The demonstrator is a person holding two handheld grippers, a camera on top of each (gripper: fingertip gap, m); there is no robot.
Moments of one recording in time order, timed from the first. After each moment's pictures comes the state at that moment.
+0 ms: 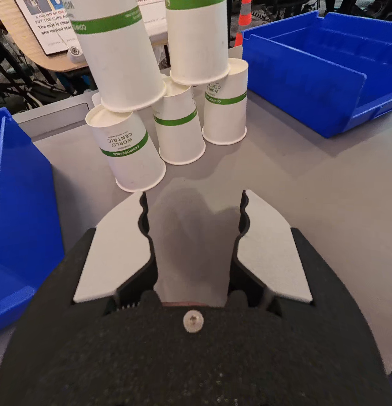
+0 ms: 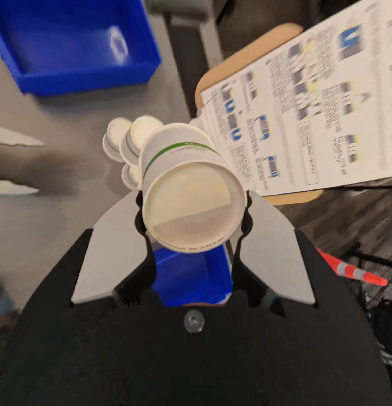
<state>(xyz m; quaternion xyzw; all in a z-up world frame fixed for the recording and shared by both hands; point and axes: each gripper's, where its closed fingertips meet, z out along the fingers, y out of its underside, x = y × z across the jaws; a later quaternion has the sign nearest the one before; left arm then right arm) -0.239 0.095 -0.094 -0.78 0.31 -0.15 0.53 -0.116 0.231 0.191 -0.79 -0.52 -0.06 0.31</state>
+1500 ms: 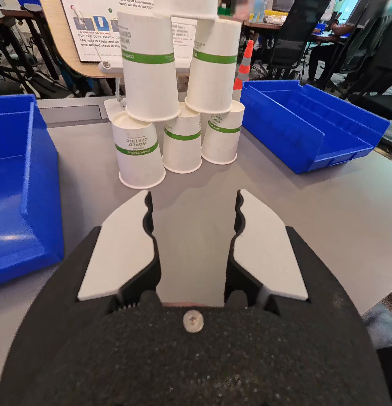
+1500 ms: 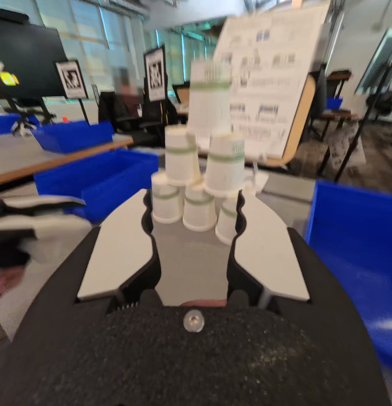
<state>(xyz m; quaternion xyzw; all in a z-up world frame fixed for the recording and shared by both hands) -0.262 0.070 -0.061 -0.77 0.23 -0.22 0.55 -0.085 0.046 0.021 -0.70 -0.11 0.13 0.69</state>
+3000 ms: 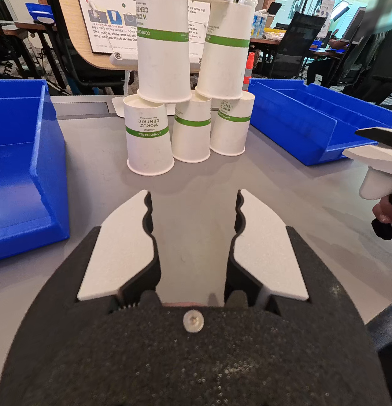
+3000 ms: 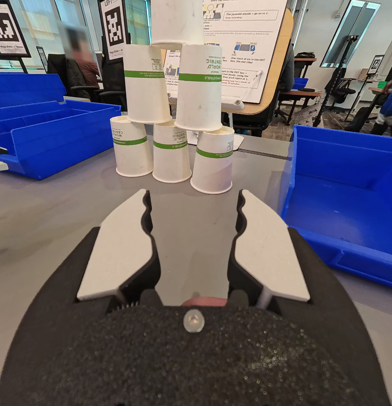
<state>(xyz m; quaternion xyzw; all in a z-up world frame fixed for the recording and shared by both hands) -0.285 0.066 -0.092 -0.76 0.22 -0.23 0.57 -0.058 0.039 -0.082 -0.73 -0.08 0.06 0.68</state>
